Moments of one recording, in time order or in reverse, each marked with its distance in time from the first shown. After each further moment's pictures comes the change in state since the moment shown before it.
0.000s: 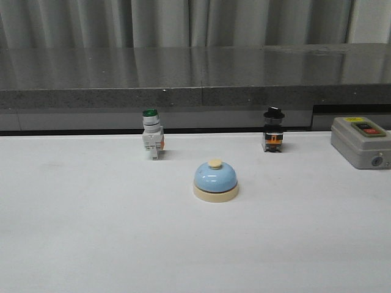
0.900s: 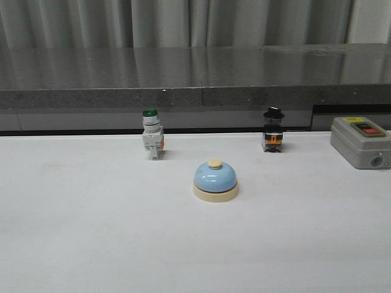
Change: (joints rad) left arm 0.000 0.000 0.000 0.000 0.000 0.000; right arm 0.000 -0.101 0.282 -0.025 -0.118 -0.004
